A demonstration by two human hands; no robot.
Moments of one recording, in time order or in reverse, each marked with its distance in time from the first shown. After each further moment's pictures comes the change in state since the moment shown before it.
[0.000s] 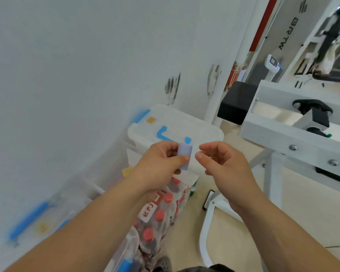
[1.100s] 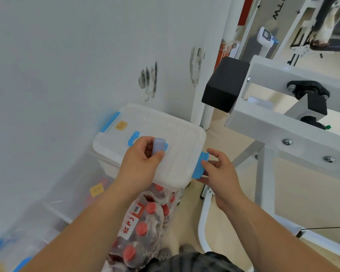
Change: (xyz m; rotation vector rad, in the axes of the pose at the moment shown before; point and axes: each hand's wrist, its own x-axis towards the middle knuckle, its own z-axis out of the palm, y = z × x) left_hand 0.083 -0.026 0.024 0.270 0.250 0.072; right_hand 0.071 0.095 -0.029 0.266 0.146 0.409
